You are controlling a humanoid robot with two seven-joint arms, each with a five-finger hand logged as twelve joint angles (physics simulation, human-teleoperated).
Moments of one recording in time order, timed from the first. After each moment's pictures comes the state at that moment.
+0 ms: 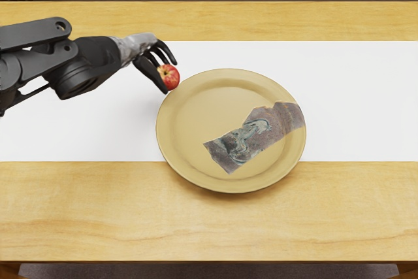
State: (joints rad) left arm -1.38 0.45 -0.02 -1.24 0.56 0.11 0.49; right arm -0.06 0.00 0.06 0.15 -0.04 0.10 -0.06
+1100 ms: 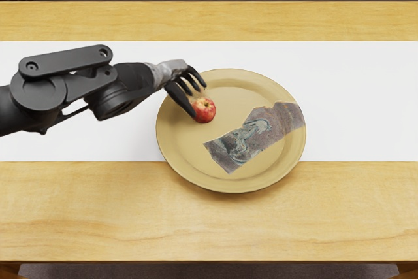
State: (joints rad) left arm -1.30 0.29 -0.04 -1.17 0.56 0.12 0.48; right arm -0.07 0.00 0.06 0.15 -0.04 0.10 -0.06
